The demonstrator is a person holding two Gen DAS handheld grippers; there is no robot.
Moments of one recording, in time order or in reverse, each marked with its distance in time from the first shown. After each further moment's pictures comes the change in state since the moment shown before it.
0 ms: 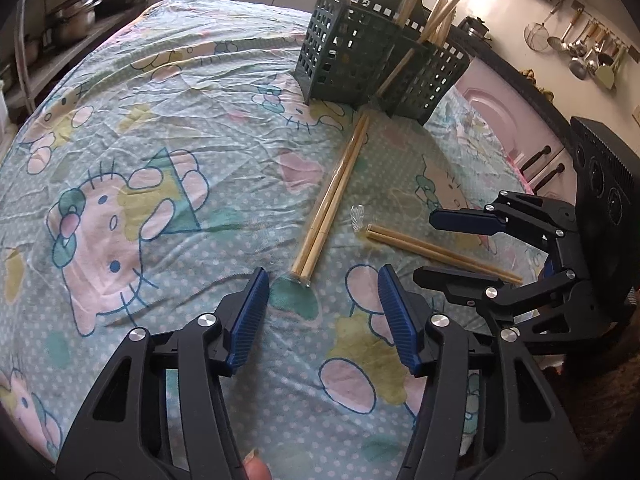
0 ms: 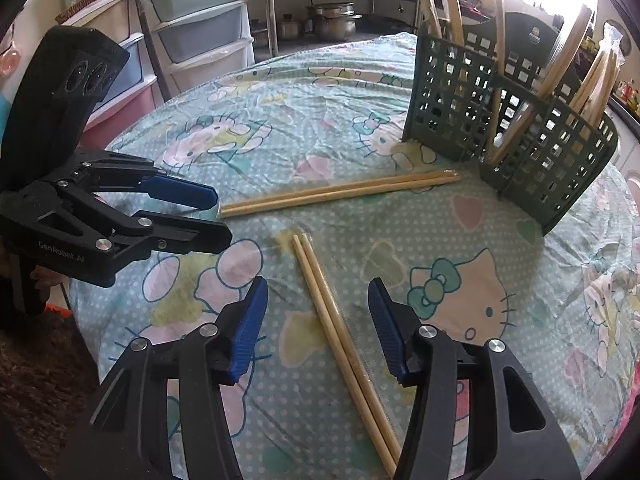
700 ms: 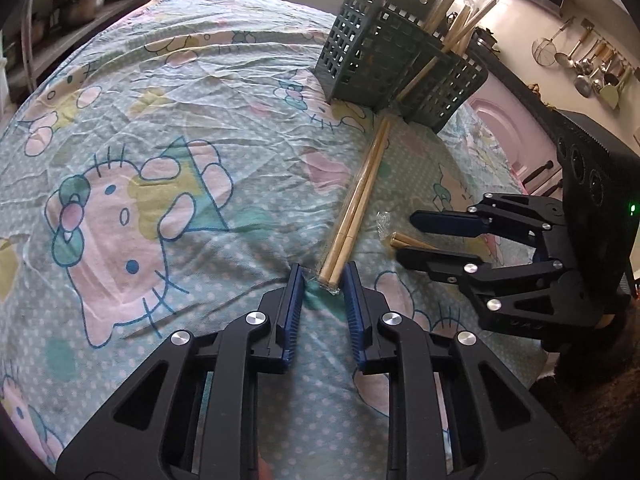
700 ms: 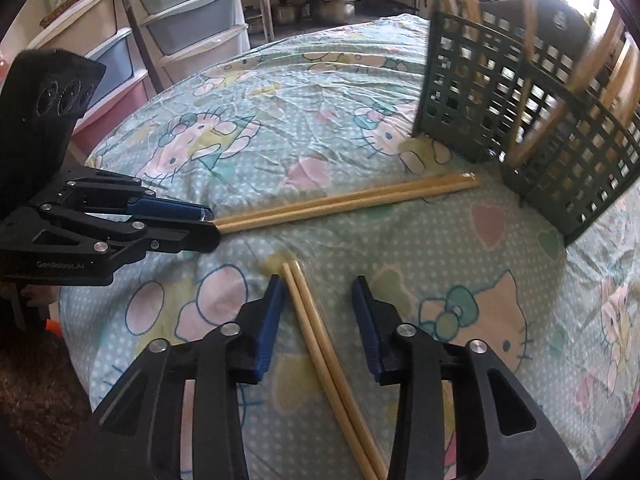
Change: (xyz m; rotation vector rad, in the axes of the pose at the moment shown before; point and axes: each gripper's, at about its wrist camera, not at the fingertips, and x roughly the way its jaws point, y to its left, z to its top) left arm 0.004 0.022 0.001 -0.060 0.001 -0.033; right arm 0.029 -0.001 0.024 -0.011 0.065 0.006
